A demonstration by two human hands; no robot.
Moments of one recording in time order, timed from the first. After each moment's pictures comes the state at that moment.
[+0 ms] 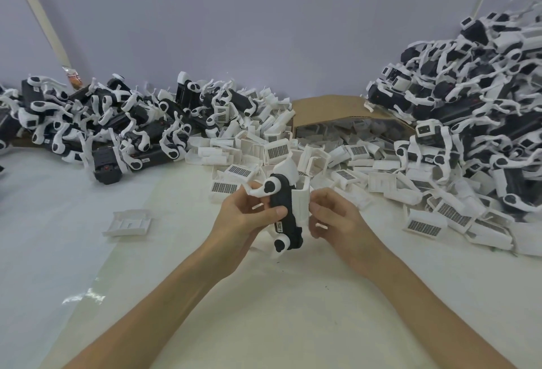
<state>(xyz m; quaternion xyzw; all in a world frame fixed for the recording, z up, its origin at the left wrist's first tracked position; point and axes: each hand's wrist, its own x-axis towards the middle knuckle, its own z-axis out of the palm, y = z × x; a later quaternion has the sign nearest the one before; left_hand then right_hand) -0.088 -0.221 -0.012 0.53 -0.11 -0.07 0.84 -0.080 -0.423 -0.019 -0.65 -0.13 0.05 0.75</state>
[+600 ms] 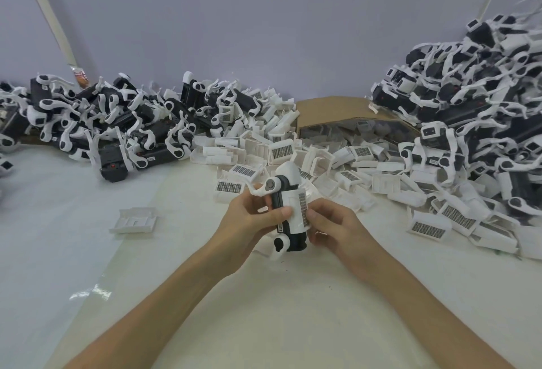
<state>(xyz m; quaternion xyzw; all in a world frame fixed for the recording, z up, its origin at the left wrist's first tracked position) -0.088 -0.220 -0.012 0.54 -0.10 -0.09 0.83 -0.085 -0.417 -0.023 -0.68 -0.13 0.08 0.71</state>
